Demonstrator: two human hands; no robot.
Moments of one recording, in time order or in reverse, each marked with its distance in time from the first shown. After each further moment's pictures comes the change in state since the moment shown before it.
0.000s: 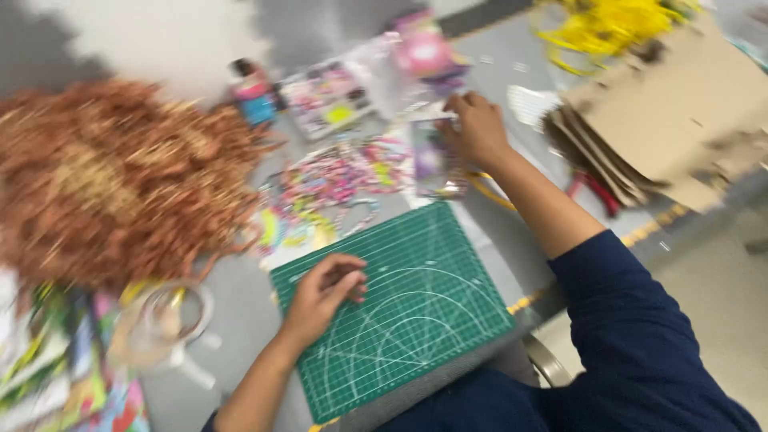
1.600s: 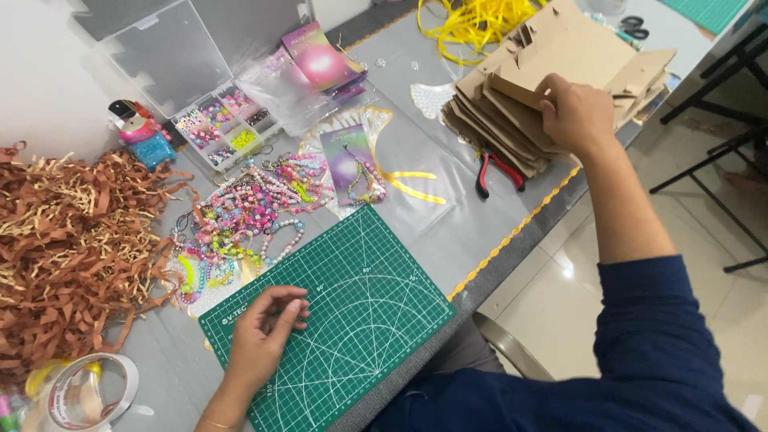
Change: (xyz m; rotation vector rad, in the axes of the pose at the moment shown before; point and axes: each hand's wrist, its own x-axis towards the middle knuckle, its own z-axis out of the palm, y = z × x) left_hand -0.006 0.019 0.015 0.322 -0.008 -0.095; right_hand -0.126 0.156 -0.203 -0.471 -0.180 0.416
